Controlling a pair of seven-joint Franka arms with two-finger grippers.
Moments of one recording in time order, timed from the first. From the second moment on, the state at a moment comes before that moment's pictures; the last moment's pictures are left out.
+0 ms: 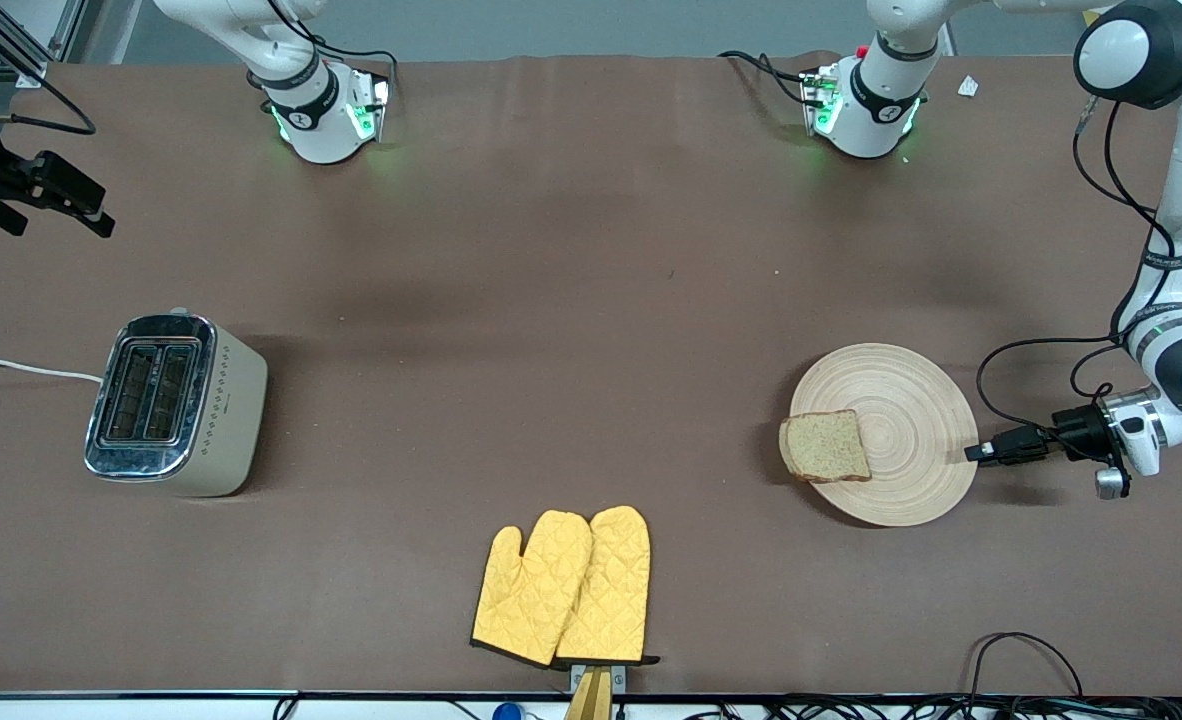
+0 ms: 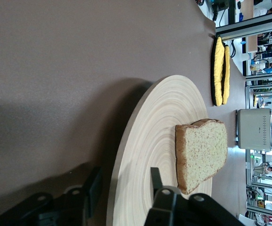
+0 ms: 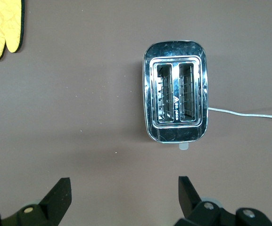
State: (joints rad) left arm 0.52 0.89 -0.17 -1.49 -0.87 1.90 0.88; right arm 0.02 -0.17 -0.04 -1.72 0.01 1.59 0.03
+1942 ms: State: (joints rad) left arm 0.13 0.88 -0.40 -1.53 -0.92 2.07 0.75; right arm 0.08 -0.13 -0.03 -1.74 0.13 1.72 0.03
